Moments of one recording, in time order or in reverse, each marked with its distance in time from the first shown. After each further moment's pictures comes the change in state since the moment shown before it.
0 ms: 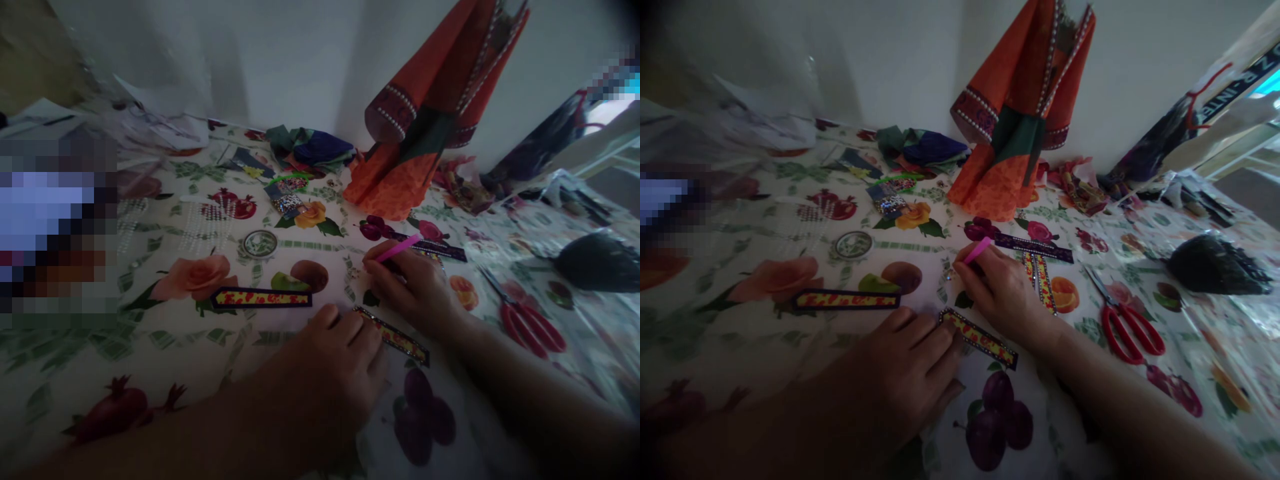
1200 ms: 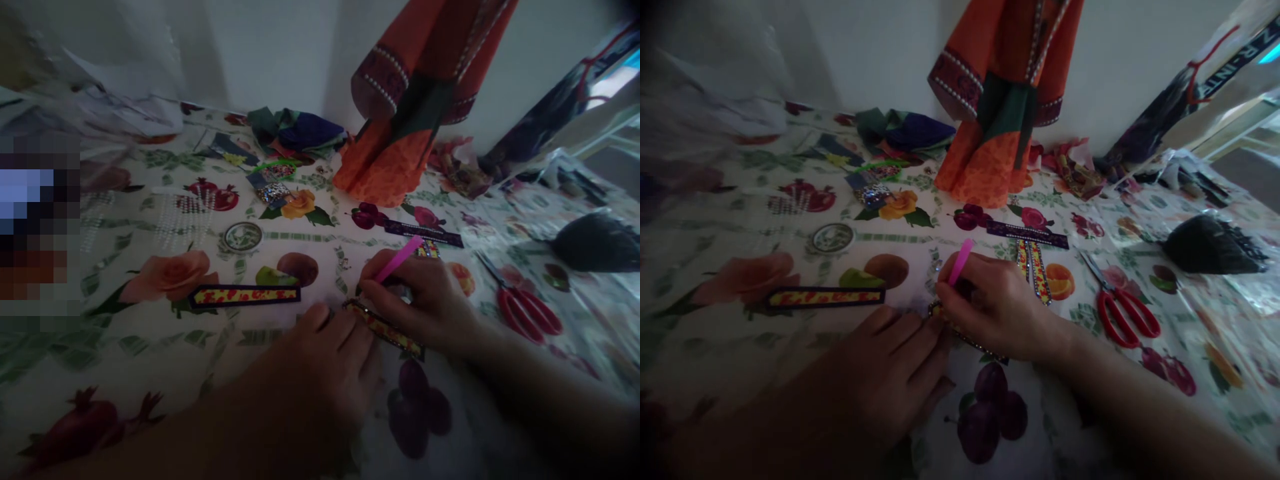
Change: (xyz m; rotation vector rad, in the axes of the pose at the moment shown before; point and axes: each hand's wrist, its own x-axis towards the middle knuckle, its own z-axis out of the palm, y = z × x) left_hand 0.001 0.000 -0.006 0.013 -0.008 0.042; right_hand -0.014 -0.013 -0.014 0.184 -0.153 0.011
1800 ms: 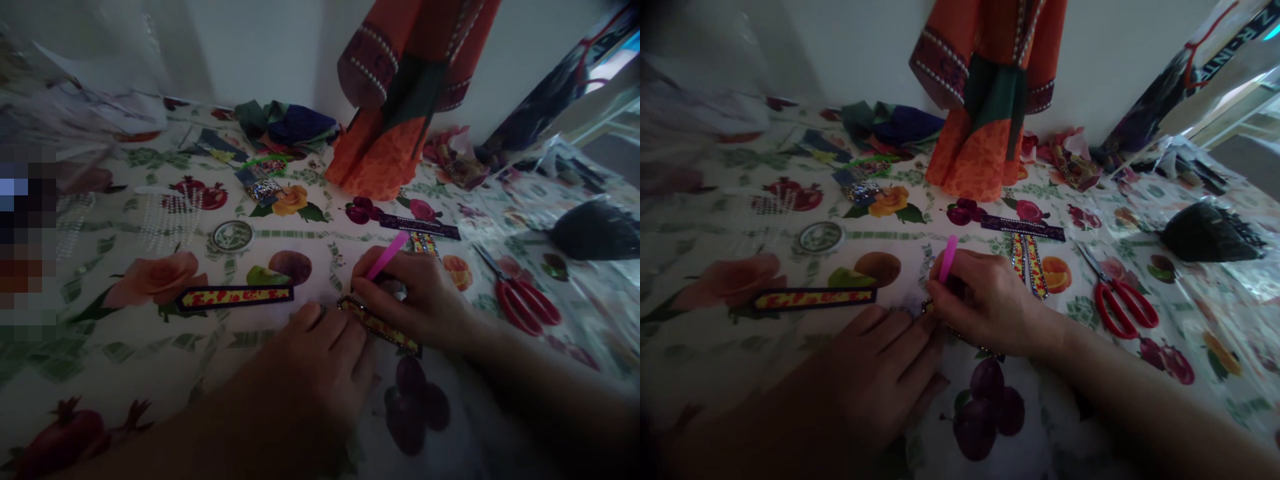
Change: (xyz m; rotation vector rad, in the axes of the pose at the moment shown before) left_hand -0.001 0.001 0.005 0.019 0.006 -0.010; right_hand 0.001 0.001 0.002 -0.035 -0.007 -0.001
